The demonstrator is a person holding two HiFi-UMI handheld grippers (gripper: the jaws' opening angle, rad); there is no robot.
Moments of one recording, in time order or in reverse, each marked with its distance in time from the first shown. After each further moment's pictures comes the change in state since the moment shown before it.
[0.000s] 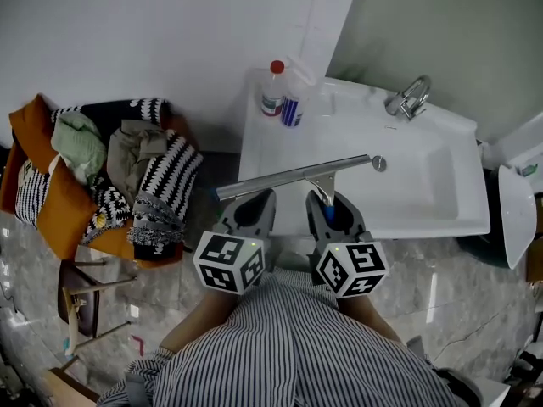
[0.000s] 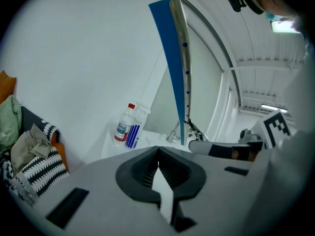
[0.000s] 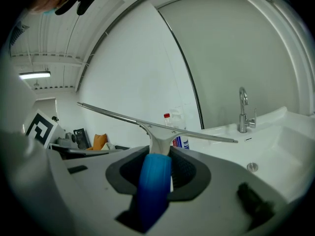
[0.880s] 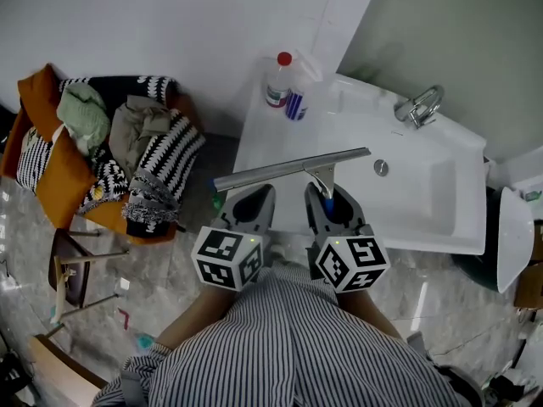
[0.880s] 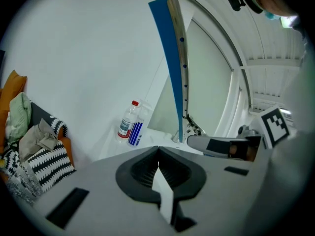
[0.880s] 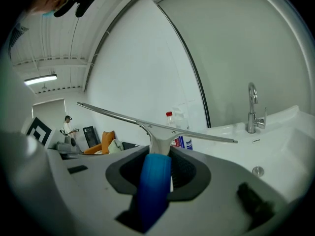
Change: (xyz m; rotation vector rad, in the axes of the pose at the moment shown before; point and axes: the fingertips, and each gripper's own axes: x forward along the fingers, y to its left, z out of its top) left arm 0.014 -0.012 -0.005 -0.054 0.007 0.094; right arm 0.009 -0.019 0.010 -0.014 0.058 0.100
